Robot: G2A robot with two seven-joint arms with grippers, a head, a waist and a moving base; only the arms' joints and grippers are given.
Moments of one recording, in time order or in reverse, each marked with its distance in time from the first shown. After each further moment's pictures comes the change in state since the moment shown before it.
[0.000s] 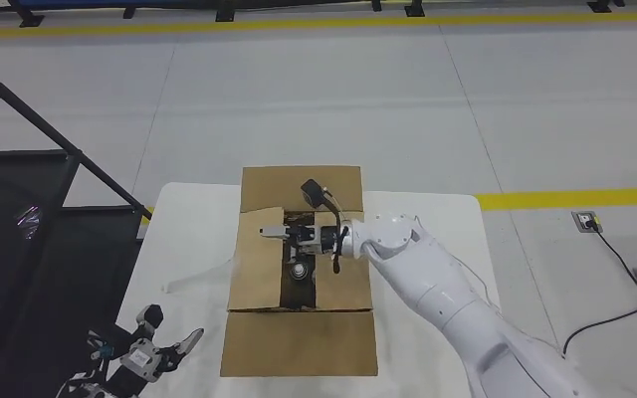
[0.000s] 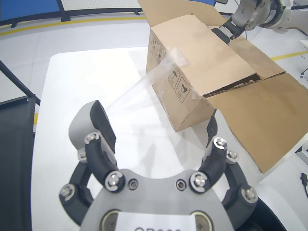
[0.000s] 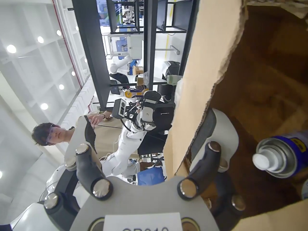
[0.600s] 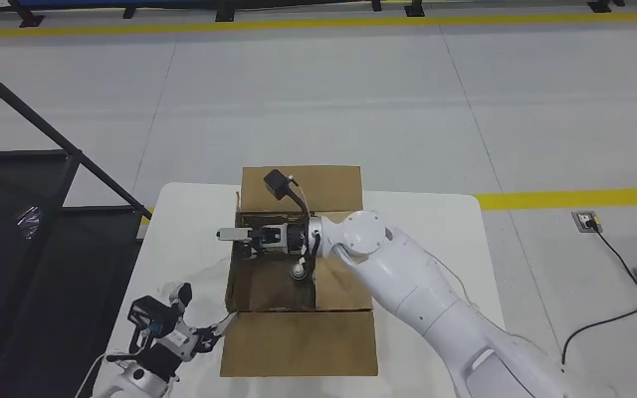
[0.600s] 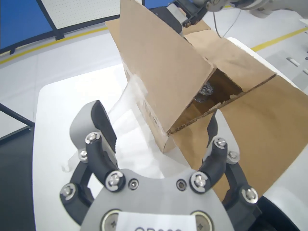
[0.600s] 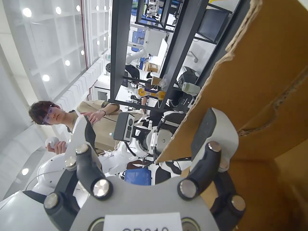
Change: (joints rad) left arm -0.094 -0.012 0.144 -0.163 0.098 0.203 -0.162; right arm -0.002 -0.072 -0.010 -0.115 -0.045 -0.117 -0.075
